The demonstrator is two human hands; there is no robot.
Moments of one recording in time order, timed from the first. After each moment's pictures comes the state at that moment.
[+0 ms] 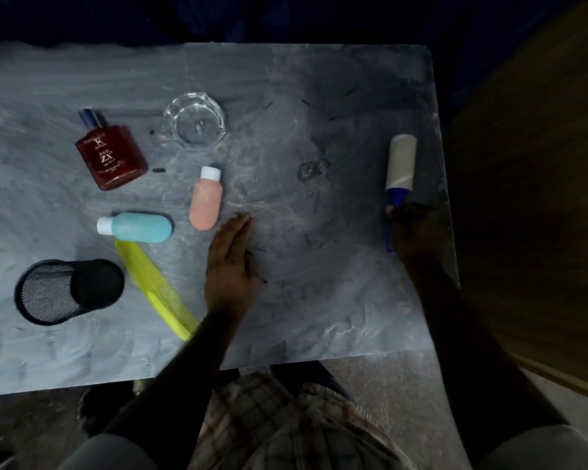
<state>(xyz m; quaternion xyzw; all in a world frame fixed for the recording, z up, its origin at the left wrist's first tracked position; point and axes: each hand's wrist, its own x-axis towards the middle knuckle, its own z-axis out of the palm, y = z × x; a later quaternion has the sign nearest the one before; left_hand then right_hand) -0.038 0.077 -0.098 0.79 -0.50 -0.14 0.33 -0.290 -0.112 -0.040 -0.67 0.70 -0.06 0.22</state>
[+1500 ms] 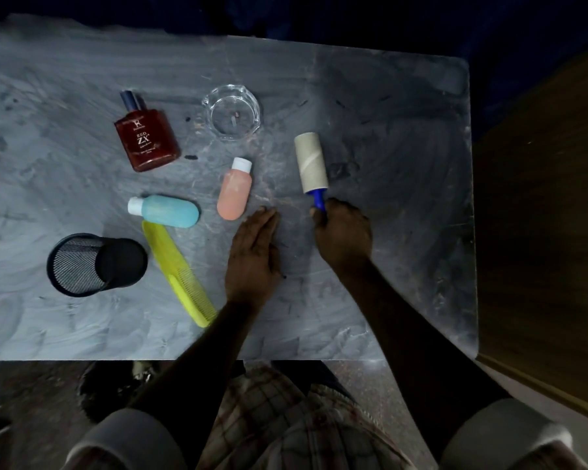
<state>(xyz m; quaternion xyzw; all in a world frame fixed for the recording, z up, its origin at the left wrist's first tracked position) -0.035 0.078 -0.103 0.78 -0.52 -0.13 0.33 -0.146 -0.055 -0.036 -0.82 0.55 -0.04 0.16</state>
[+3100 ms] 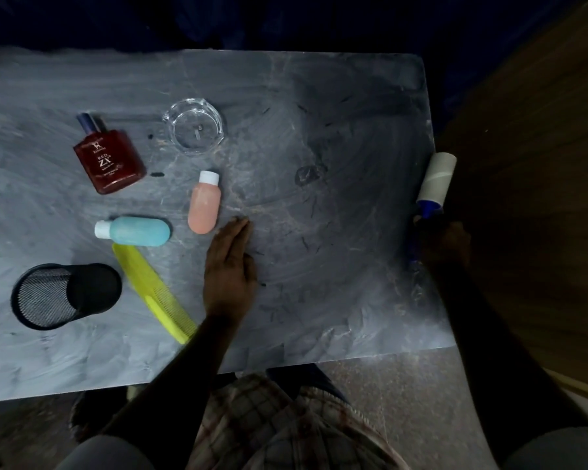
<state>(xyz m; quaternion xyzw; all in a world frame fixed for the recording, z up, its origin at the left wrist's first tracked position) -0.035 0.080 -0.103 0.79 -0.50 -0.13 0.33 -0.325 -0.127 -0.020 -0.59 0.78 -0.01 0.21</state>
